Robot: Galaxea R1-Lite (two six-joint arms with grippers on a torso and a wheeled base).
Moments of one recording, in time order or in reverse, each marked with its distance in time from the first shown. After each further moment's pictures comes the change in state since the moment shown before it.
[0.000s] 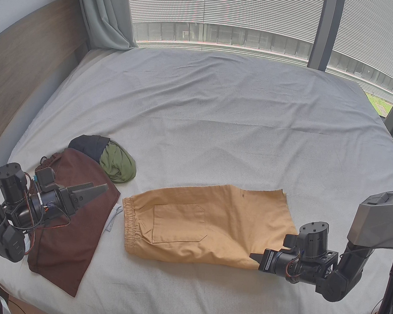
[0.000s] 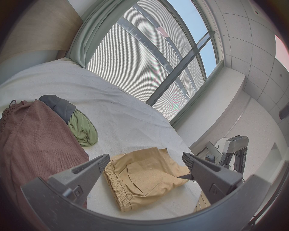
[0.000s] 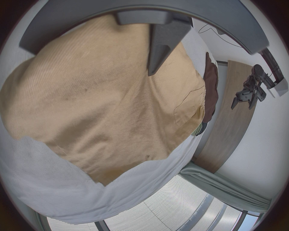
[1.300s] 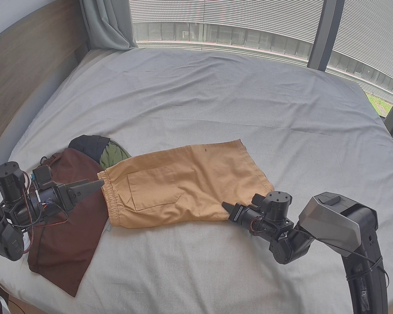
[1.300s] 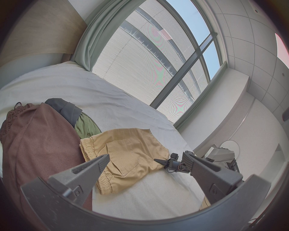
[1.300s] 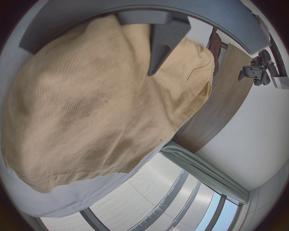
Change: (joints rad) left arm 0.017 -0.004 -0.007 0.001 0.042 -0.009; right arm -0.062 0.457 -0.824 0.017 0.102 0.000
